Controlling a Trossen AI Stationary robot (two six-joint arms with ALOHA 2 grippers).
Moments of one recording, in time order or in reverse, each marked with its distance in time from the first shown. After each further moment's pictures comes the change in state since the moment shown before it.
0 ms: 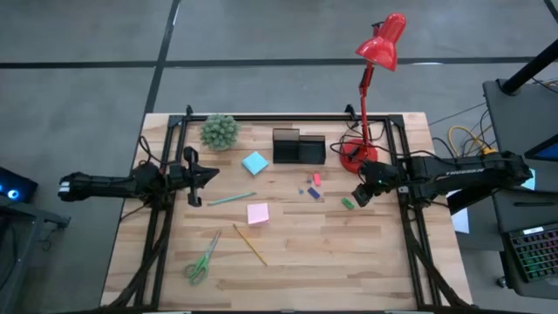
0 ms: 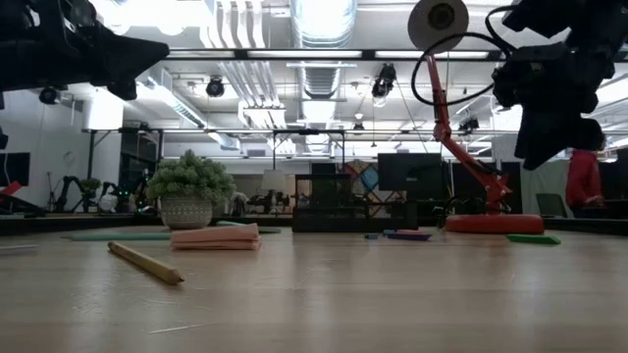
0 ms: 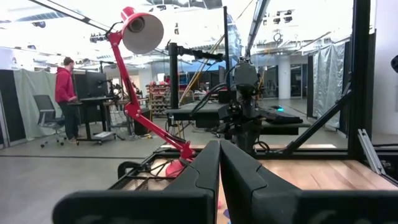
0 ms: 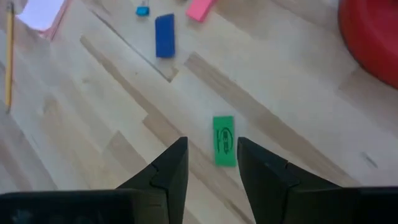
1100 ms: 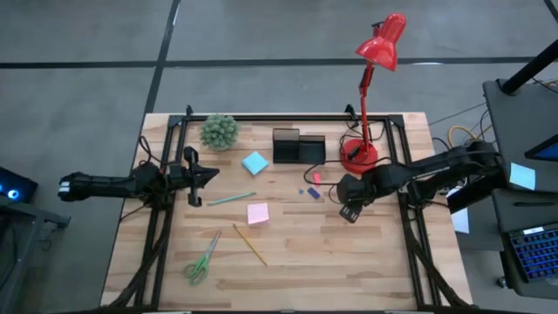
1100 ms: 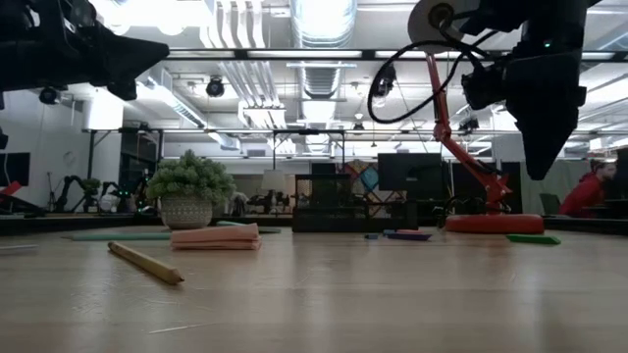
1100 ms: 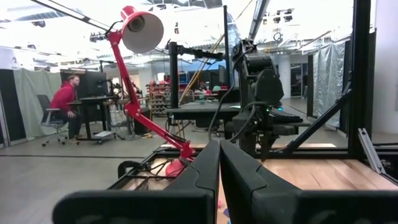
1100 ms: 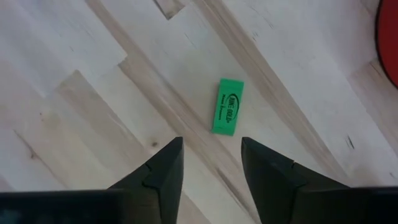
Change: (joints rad) left arm 0.000 0.001 0.000 -0.002 0.000 0.000; right arm 0.150 0.477 0.292 -0.215 0.031 -0.093
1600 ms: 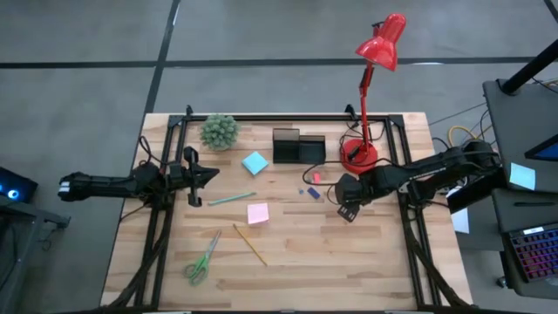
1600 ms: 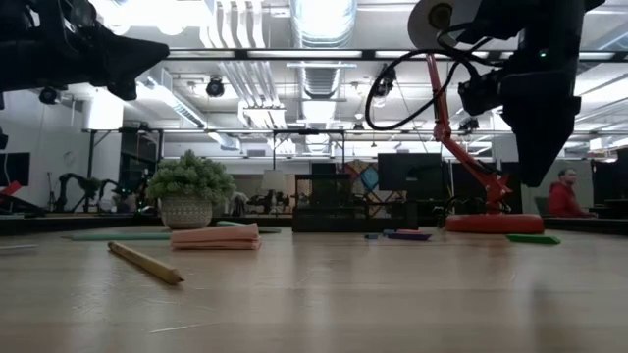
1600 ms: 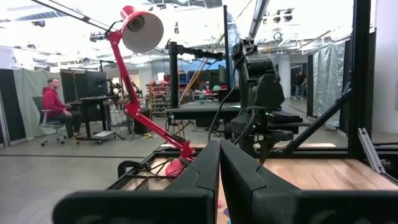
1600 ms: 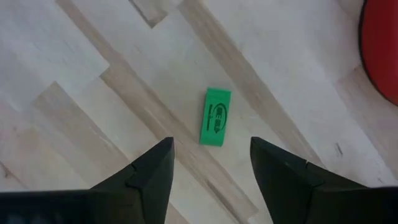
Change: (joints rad) left arm 0.000 0.000 0.000 0.000 0.000 0.000; right arm -0.008 0.030 -0.004 0.013 0.053 0.009
